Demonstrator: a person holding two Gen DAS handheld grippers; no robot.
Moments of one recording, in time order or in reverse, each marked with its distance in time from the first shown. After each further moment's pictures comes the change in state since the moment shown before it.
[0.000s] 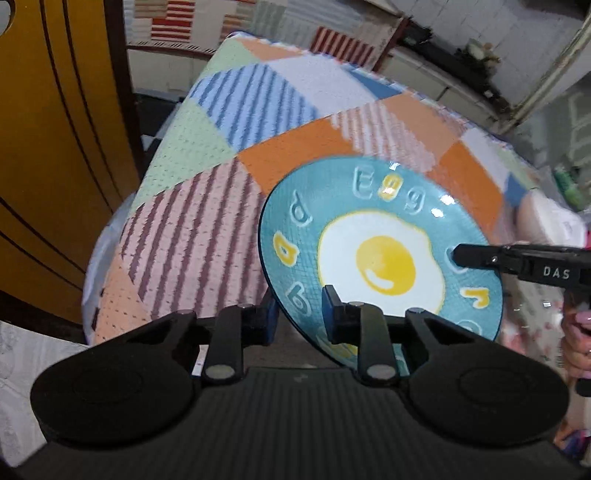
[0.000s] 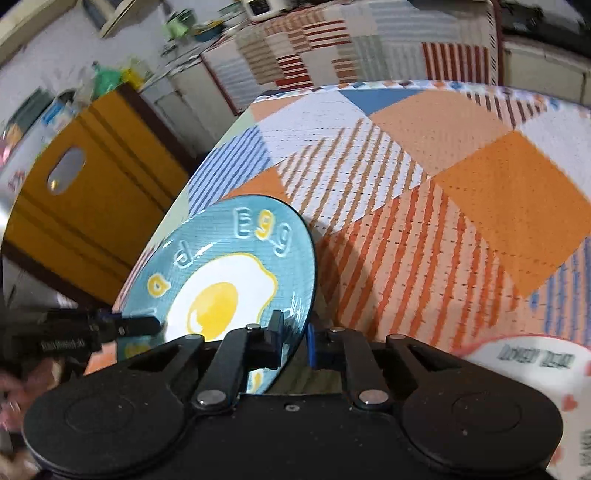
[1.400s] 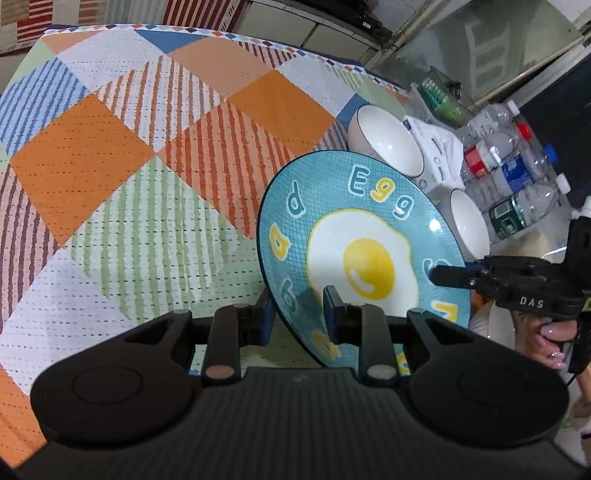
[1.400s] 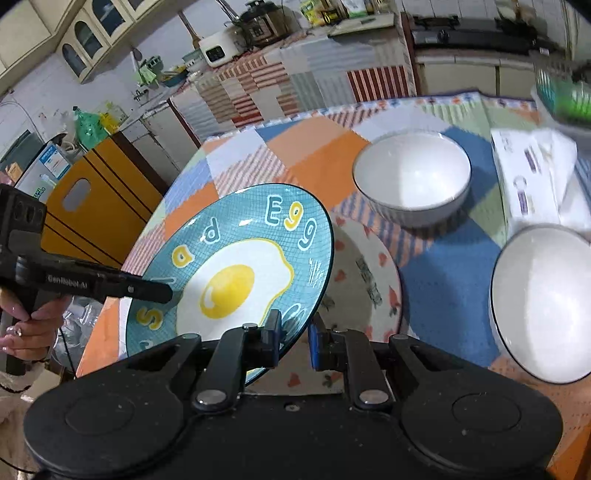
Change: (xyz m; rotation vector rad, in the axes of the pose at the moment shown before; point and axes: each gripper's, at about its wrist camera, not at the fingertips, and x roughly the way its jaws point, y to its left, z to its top) left arm 0.011 -0.157 -0.018 0.192 0.186 -0.268; right arm -0.165 -0.088 -0.106 0.125 -0.088 -0.069
